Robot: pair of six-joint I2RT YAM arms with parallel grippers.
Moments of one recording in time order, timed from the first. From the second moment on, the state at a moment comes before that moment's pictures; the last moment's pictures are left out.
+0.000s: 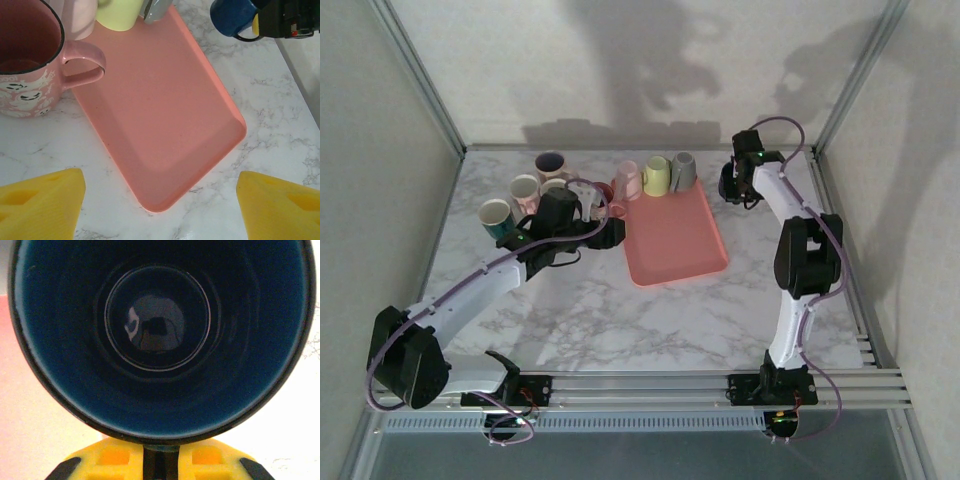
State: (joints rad) left arm -0.50 1.30 0.99 -0.31 0.19 -0.43; right arm 0.16 2.03 1.74 -0.87 0.13 0.11
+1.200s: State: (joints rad) left arm -0.48 1.27 1.00 -0.35 0.19 -0.39; right arm 0.12 1.81 1.62 -0.84 0.08 0.25
